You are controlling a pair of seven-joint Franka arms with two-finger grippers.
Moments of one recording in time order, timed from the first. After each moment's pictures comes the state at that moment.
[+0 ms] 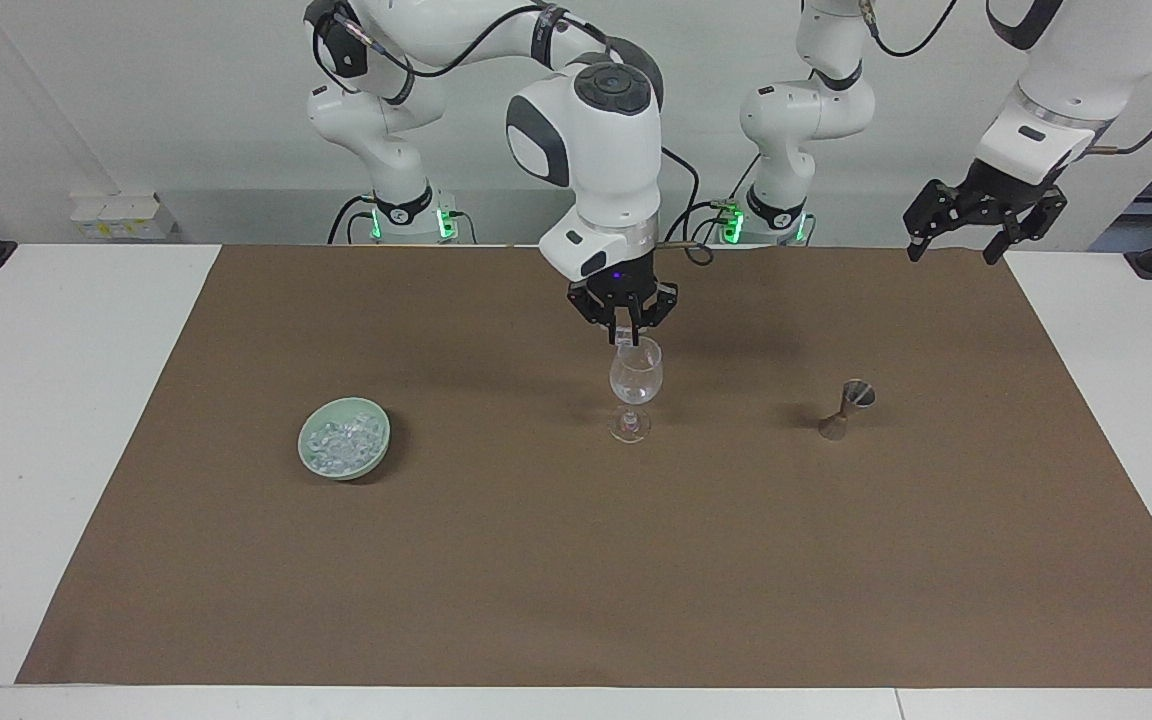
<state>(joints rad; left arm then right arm) 0.07 -0.07 -0.12 -1.59 -0.02 1.53 0.06 0.39 0.45 0.33 -1.29 -0.11 1.82 0.87</state>
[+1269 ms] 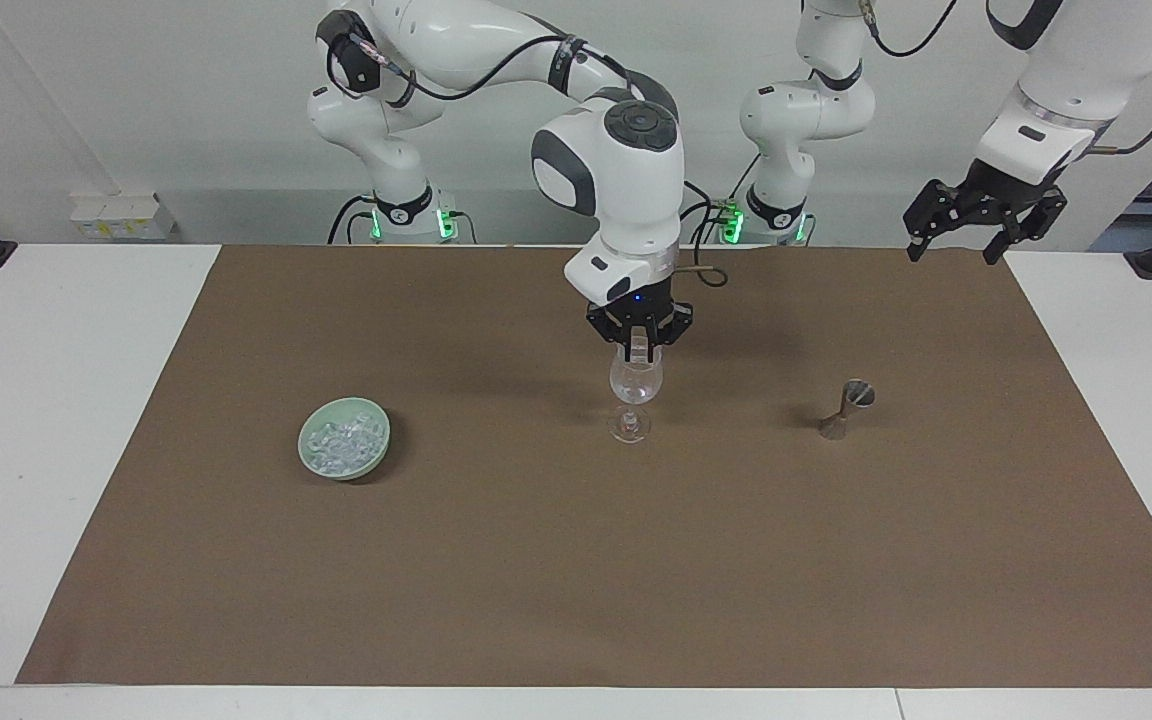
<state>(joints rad) 0.07 -0.07 -0.12 -1.59 -0.02 1.53 0.06 0.41 0.50 0.33 -1.28 -0.14 1.85 0.87</state>
